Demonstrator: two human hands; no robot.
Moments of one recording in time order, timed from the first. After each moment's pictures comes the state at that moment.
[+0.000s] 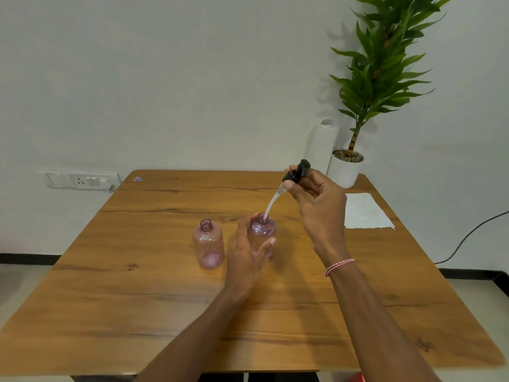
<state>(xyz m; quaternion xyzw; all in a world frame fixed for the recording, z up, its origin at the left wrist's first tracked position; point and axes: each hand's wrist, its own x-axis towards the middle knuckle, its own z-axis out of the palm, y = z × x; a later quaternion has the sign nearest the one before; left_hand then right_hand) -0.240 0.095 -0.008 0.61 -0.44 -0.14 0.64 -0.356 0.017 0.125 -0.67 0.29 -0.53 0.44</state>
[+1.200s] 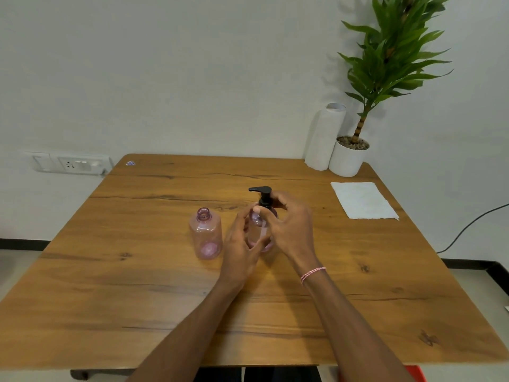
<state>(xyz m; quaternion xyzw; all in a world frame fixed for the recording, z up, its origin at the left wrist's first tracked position) -0.227 0.091 -0.030 0.59 -0.45 -0.17 0.65 -0.322 0.020 0.046 -0.78 0.32 -0.43 0.32</state>
